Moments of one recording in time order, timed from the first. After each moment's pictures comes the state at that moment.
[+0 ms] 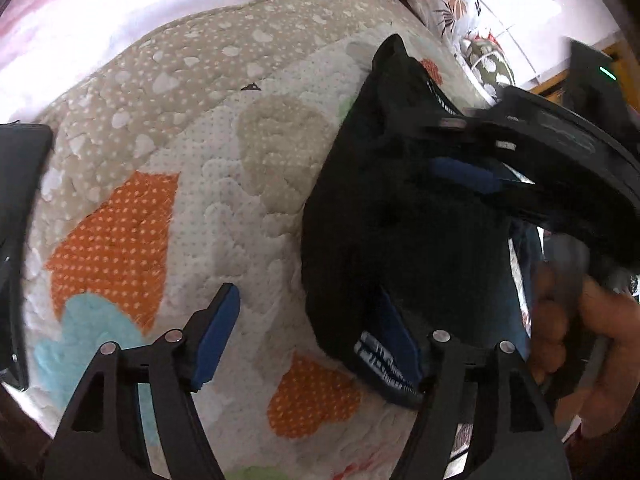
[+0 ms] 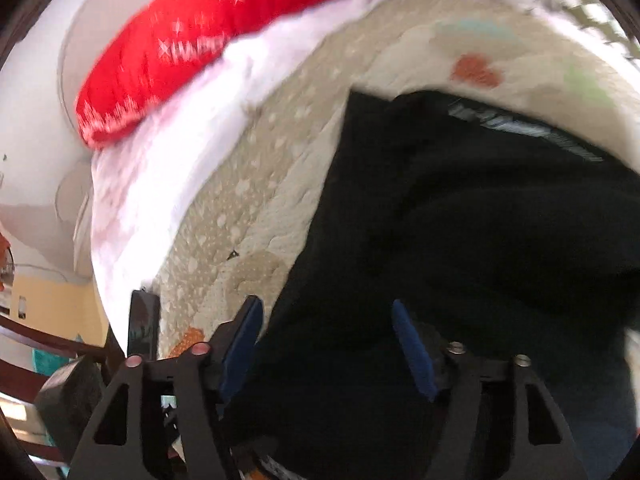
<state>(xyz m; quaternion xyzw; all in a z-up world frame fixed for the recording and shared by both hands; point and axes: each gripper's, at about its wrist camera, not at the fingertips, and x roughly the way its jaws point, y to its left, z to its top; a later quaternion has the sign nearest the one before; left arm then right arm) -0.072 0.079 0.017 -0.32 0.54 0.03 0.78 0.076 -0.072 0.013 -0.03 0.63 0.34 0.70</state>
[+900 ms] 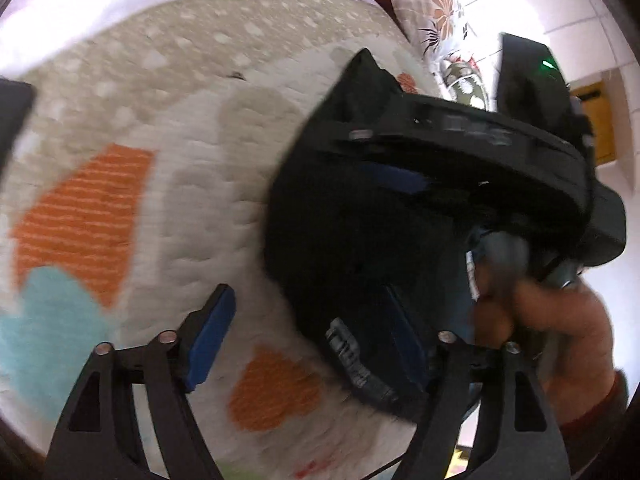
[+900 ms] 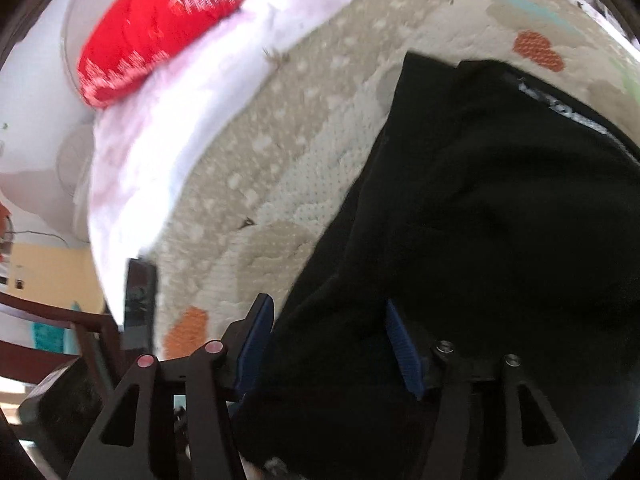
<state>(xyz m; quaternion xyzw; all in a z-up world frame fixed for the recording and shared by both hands) -0.088 0.064 0.012 -0.40 0.49 0.01 0.77 0.064 -0.055 -0.006 -0.07 0.65 0.36 0.67</state>
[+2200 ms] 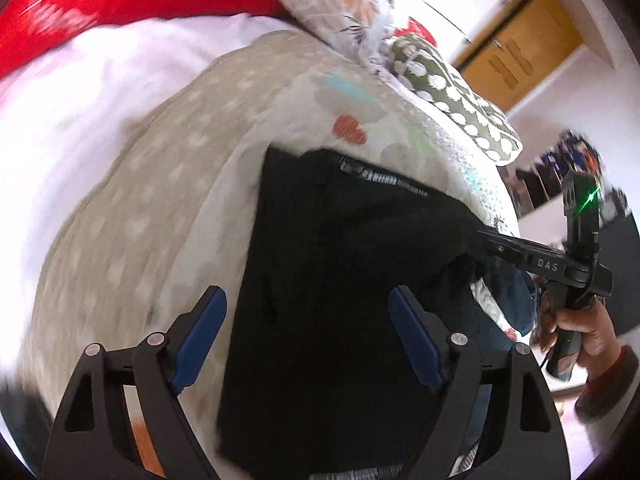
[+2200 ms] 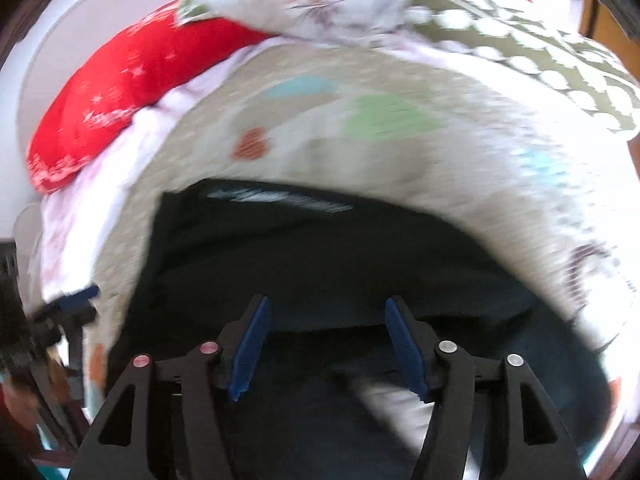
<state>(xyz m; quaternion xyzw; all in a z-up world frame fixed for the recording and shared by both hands) 0.034 0.045 0.070 -0.20 0.50 -0.06 0.84 0.158 -0.263 0.039 -0.05 0.57 0.23 0.79</state>
